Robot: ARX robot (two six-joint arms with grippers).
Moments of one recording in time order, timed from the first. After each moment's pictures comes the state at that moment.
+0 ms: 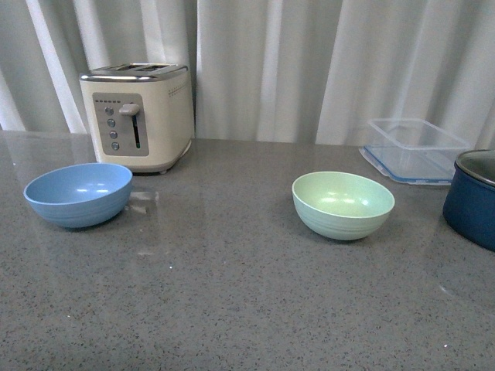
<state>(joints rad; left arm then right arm) 0.00 0.00 0.02 0.00 0.00 -0.01 0.00 0.00 0.01 0.00 0.00 0.00</state>
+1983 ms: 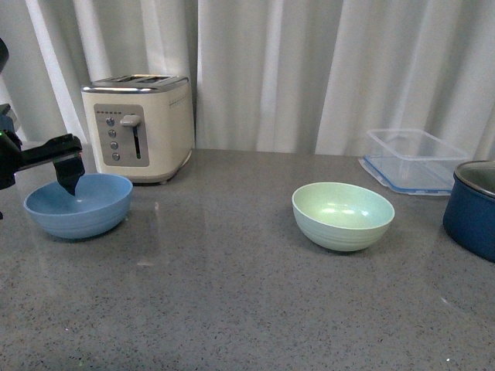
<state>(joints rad) 0.10 1.93 1.52 -0.36 -0.10 -0.39 0.00 0.00 0.01 0.00 0.00 0.00</state>
